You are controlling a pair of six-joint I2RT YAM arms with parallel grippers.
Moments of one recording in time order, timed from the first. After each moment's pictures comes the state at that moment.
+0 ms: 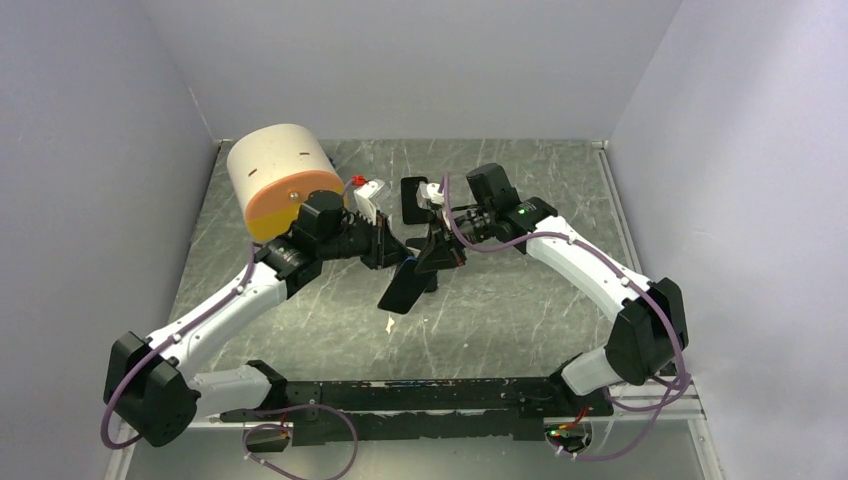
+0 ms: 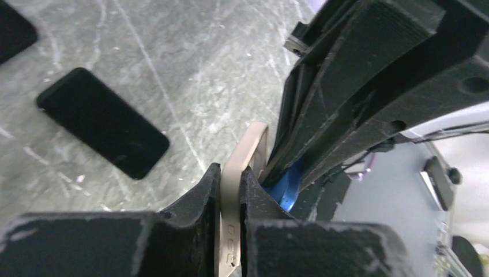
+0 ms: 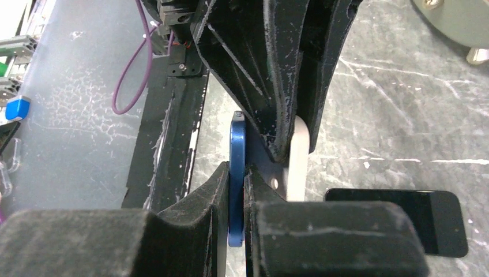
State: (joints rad) left arm -0.59 1.18 0.91 -0.14 0.56 -0.38; right arm 0.58 1.46 1.22 -0.54 -1.08 -0.42
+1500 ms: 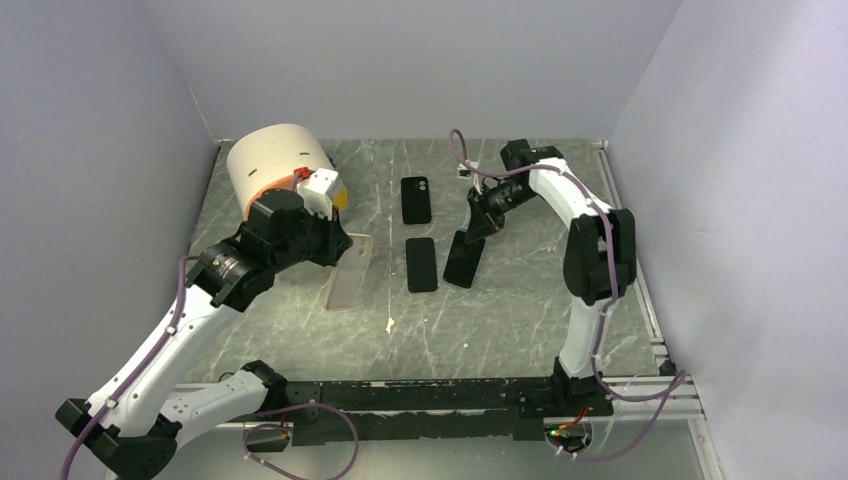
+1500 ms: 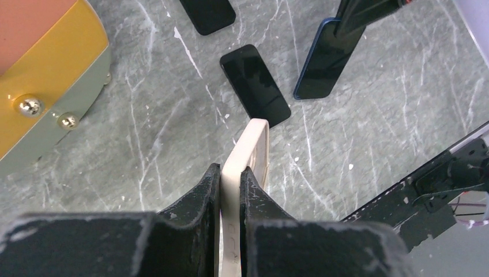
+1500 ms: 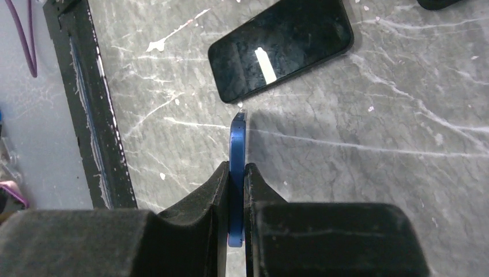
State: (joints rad) left arm -0.59 0.97 1.17 -0.72 0.02 -0.25; right arm 0.22 1.92 1.61 -1.12 -0.90 -0.77
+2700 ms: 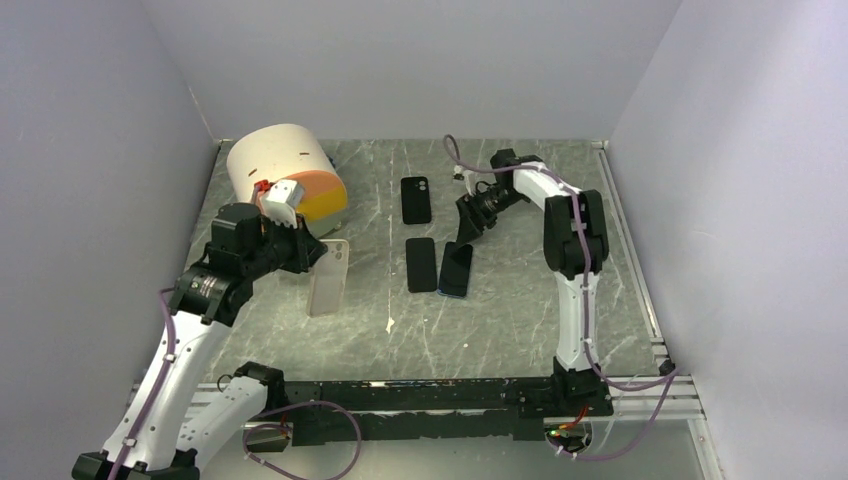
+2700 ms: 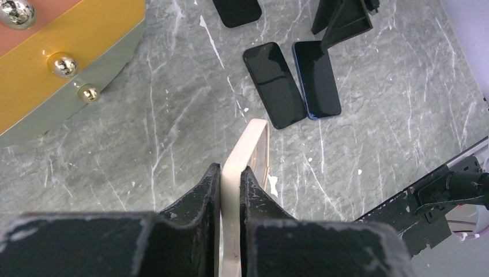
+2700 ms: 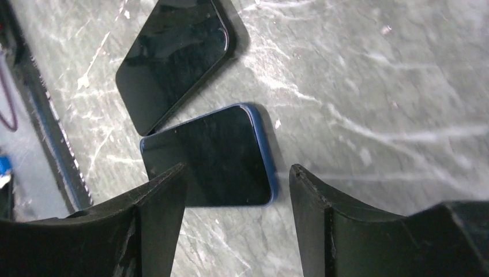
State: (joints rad) left arm -0.27 0.82 0.99 -0.68 0.27 -0.20; right arm 0.20 2.30 1.81 -1.04 -0.86 -0.63
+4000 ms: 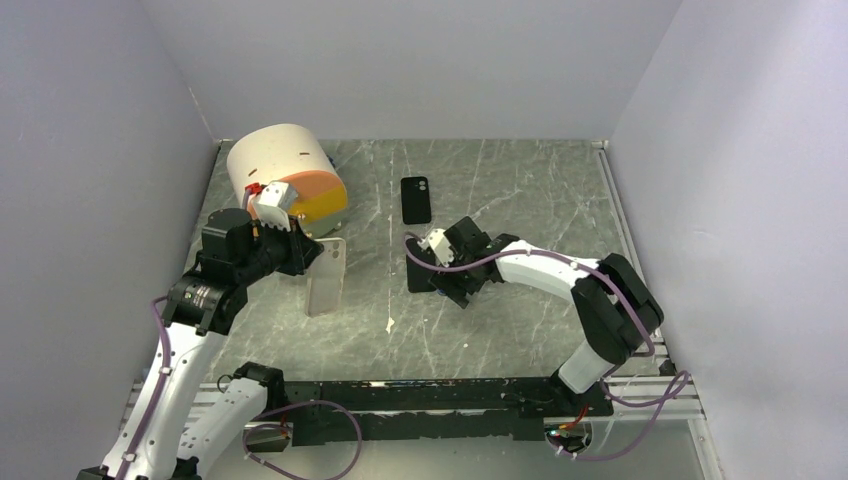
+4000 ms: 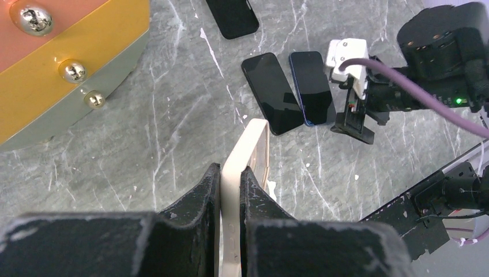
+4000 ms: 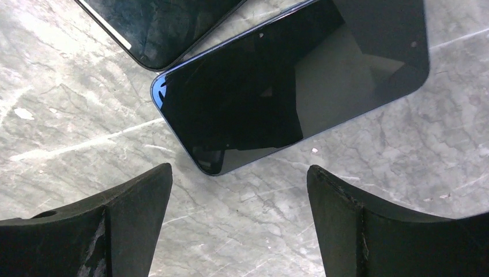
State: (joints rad) left arm -0.24 0.76 0.98 -0.67 0.29 -0.20; right arm 0.68 1.59 0.93 -0.46 0.00 -0.28
